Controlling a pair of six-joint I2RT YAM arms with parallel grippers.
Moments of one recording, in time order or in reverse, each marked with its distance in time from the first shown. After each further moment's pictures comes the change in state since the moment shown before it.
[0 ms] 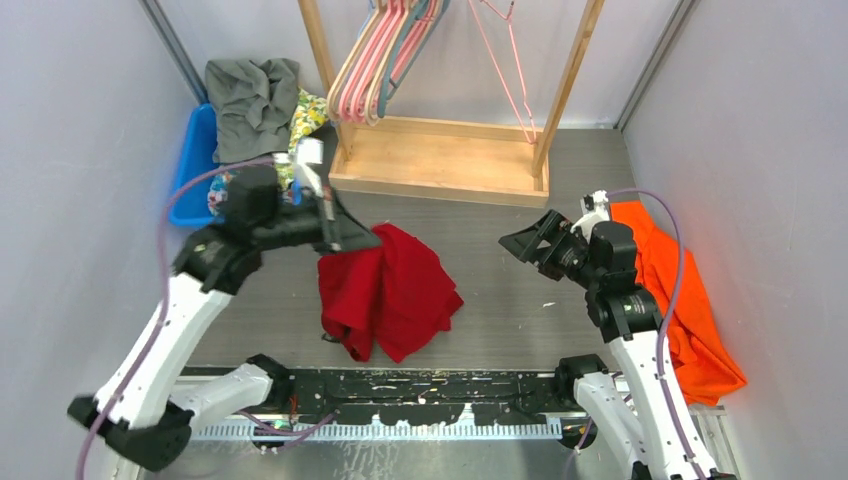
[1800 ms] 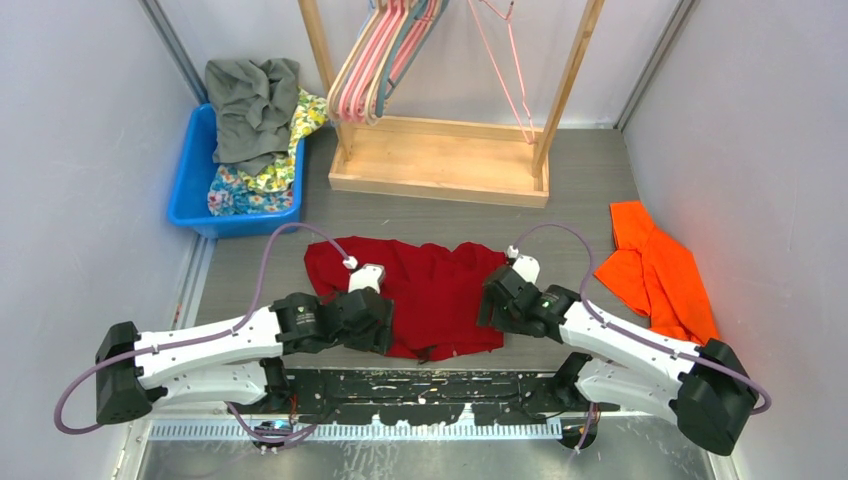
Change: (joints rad) left arm -0.785 0.040 -0.599 -0.001 -0.901 -0.186; right arm 0.684 0.331 -0.202 -0.169 0.637 0.179
